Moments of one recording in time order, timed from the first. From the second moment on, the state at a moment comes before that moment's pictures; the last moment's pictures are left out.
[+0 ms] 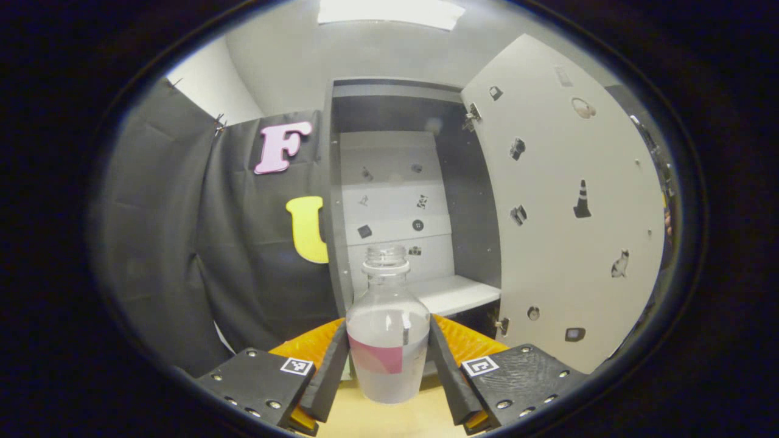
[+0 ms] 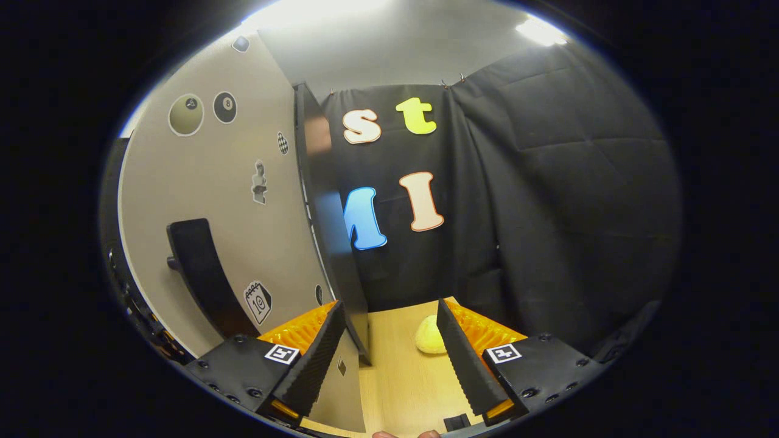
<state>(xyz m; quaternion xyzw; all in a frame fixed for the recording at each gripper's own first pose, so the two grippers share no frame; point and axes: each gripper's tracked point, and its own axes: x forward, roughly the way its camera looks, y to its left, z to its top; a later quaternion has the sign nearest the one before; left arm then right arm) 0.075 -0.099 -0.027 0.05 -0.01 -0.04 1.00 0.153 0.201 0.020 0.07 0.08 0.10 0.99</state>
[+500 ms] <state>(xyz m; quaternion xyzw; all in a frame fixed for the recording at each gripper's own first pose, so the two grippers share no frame) 0.025 -0.055 -0.183 0.00 0.04 0.05 1.00 0.155 0.194 0.027 0.05 0.05 0.10 0.99</state>
